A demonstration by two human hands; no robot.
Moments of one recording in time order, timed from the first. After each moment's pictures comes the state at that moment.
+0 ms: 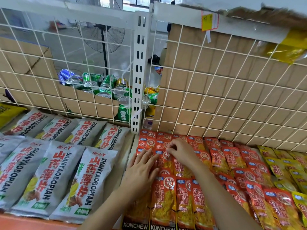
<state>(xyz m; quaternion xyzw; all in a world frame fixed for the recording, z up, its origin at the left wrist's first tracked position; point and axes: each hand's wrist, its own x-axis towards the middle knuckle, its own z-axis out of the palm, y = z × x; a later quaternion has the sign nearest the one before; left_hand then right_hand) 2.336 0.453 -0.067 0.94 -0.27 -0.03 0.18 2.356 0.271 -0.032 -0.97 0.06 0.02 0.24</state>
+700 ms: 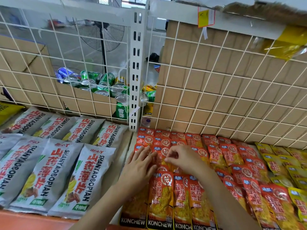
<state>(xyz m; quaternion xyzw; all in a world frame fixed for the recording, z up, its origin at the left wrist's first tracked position) 2.336 0.452 -0.067 0.94 -0.27 -0.04 0.19 2.320 0.268 -0.020 -0.97 0.00 0.07 0.24</state>
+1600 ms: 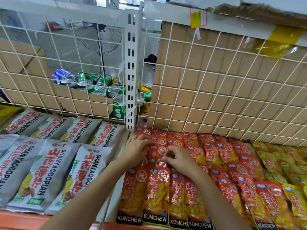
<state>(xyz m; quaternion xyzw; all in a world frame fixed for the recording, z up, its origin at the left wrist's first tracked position) 2.393 0.438 -0.055 0.93 -0.31 -0.02 0.22 2.315 0.270 -0.032 -0.95 0.02 0.03 0.31</state>
